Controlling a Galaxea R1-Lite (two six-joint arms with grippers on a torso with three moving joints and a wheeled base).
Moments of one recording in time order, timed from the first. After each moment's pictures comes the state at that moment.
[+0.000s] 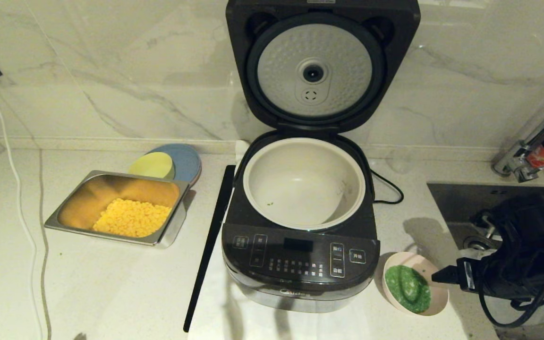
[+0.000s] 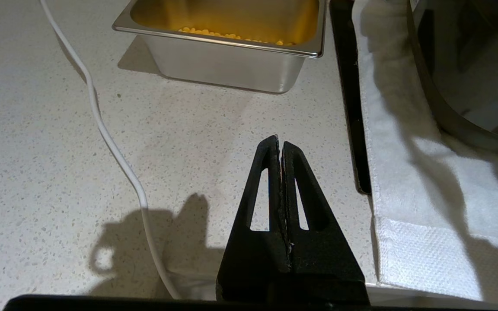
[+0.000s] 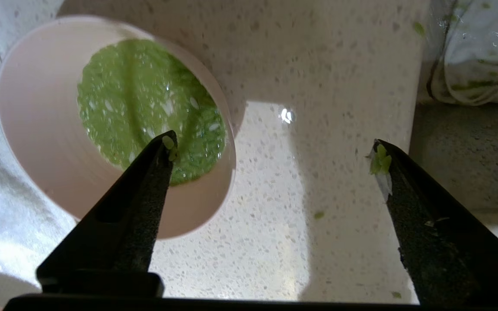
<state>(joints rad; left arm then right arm) -0.02 0.00 0.00 -0.01 0.01 0.00 0.08 1.66 -0.73 0.04 0.03 0.29</state>
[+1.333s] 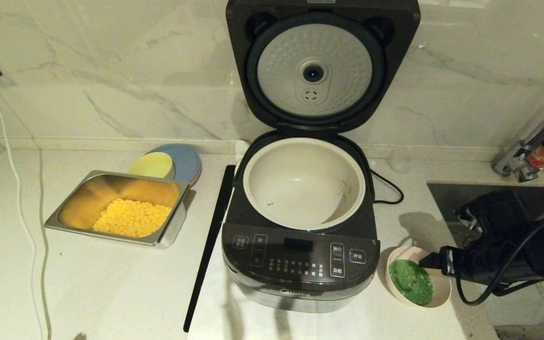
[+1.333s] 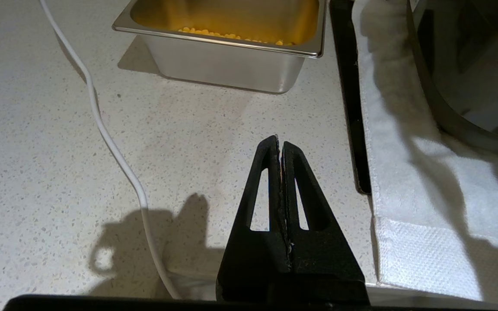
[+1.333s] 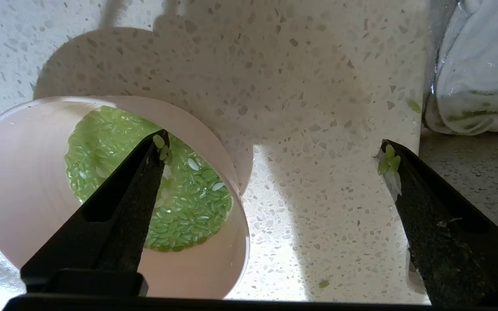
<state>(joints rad) -0.02 0.00 0.00 -0.01 0.01 0.00 0.09 1.80 -0.79 -0.06 -0.04 0.34</state>
